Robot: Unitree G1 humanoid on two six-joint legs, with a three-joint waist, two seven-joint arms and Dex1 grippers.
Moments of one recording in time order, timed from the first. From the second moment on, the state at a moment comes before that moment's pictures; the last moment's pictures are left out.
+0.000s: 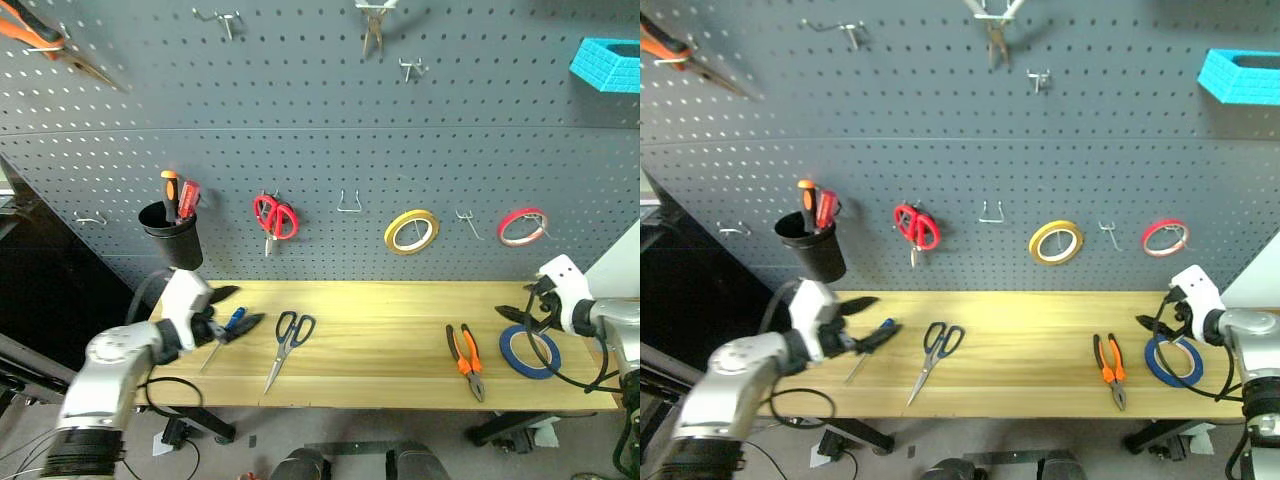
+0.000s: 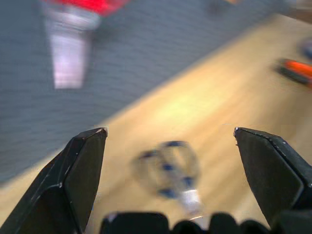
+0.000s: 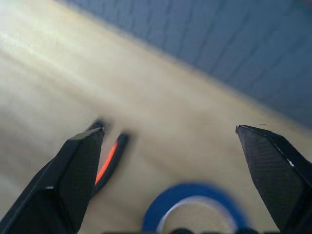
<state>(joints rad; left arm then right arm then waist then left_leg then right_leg) -0.11 0.61 0.04 0.04 -0.34 0.27 -0.95 -0.33 -0.79 -0.09 0.48 0.10 0.40 0.89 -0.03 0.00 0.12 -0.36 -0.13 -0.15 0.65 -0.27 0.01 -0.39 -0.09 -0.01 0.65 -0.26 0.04</state>
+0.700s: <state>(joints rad) -0.13 0.50 -0.28 -0.14 -0.23 0.30 -0.98 -0.49 -0.72 0.04 0.50 0.01 0.91 0.65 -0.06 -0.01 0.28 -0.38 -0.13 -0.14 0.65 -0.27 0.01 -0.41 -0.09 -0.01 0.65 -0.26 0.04</state>
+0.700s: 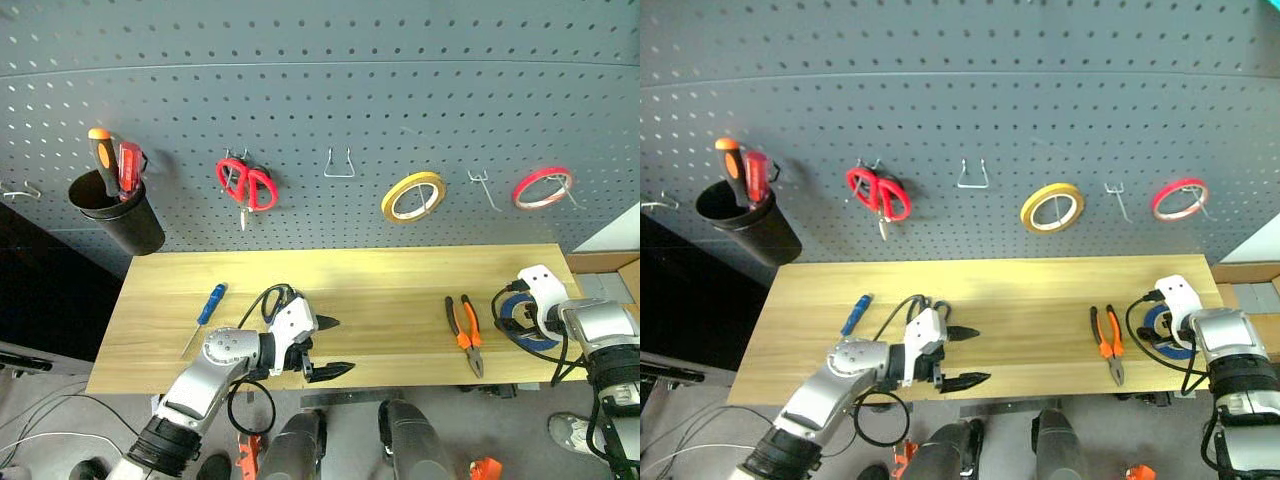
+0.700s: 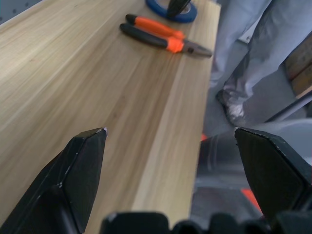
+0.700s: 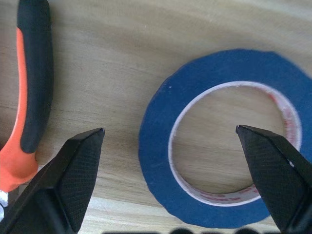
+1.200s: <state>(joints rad) -0.13 0.55 -0.23 -0.24 -0.28 0.39 -0.95 -0.48 -0.69 0.03 0.51 0.02 0.96 0.61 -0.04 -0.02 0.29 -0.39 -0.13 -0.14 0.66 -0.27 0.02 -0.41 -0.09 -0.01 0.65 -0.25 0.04</state>
